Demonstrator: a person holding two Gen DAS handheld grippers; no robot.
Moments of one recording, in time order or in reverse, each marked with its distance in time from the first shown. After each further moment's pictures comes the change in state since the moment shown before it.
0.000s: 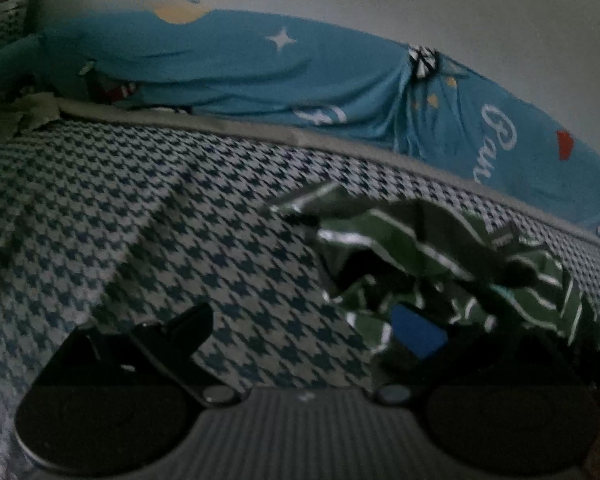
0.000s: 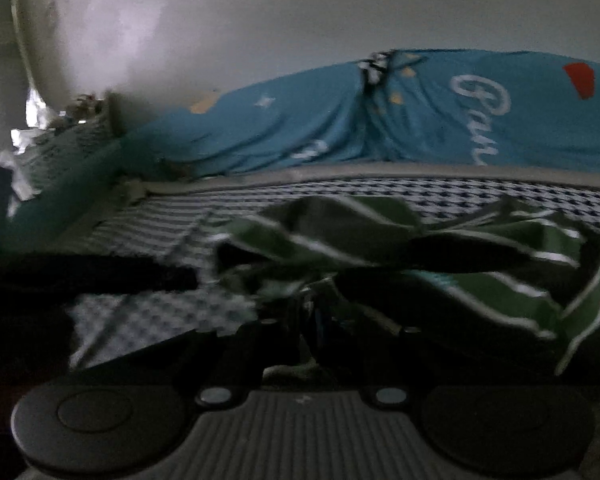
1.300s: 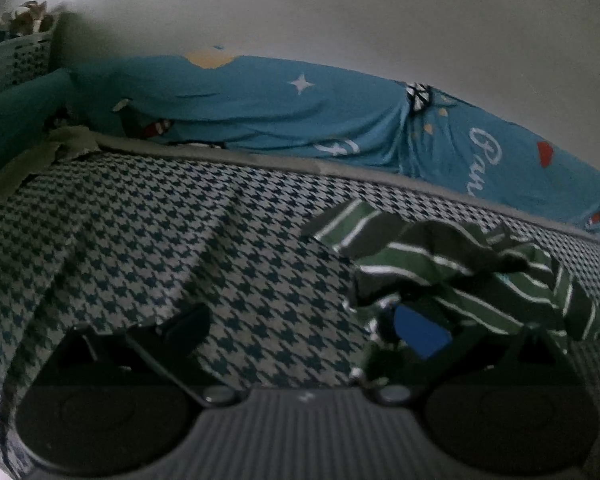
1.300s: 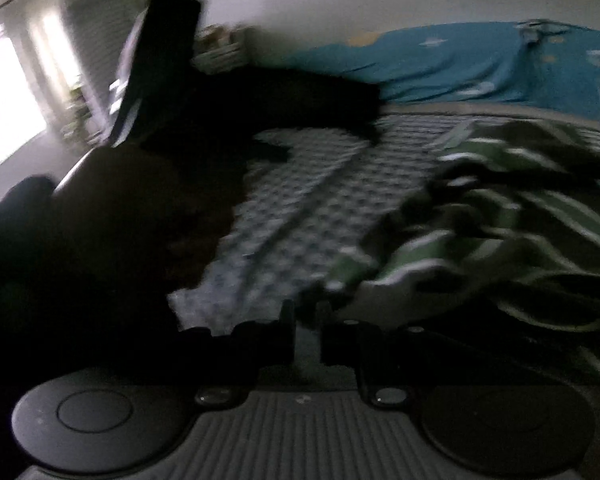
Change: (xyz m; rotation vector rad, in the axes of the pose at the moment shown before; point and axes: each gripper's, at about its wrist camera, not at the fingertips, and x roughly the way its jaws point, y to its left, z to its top) left arm -0.081 0.028 -0.011 0.065 -0.091 -0.013; right arm -0.018 0.122 -0.086 -0.087 0.093 0.173
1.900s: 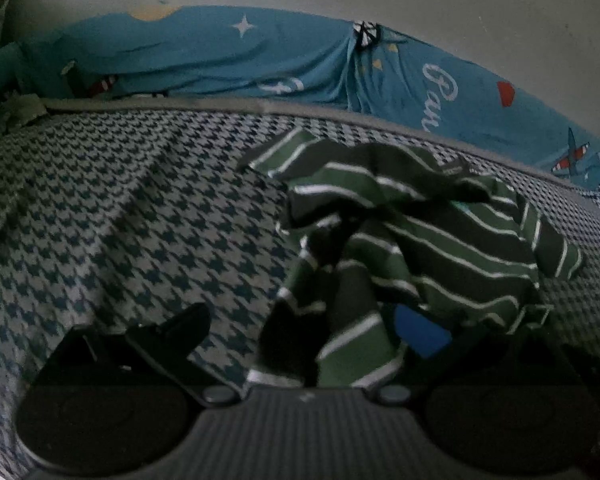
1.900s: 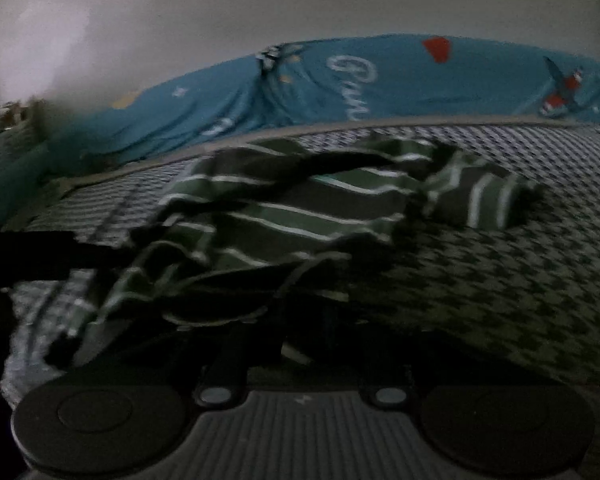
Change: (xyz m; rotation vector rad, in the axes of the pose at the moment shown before) left arm 0.016 -0.033 -0.035 0.050 0.128 -0.099; right arm -0.073 -0.092 -0.029 0.252 -0.122 -0.550
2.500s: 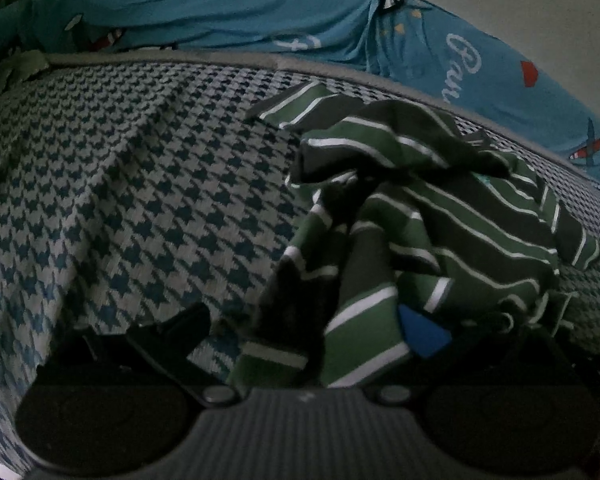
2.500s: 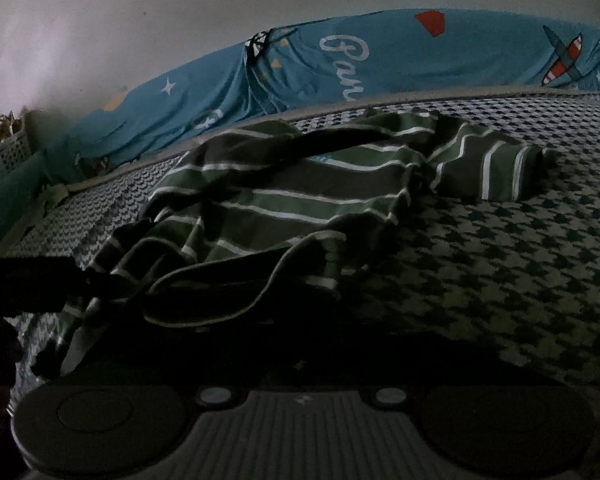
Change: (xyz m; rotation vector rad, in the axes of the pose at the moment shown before) left arm 0.027 0.007 -0.010 -0.061 0.096 0.015; right arm 0.019 -0.005 -0.006 0.050 -0.002 0.037
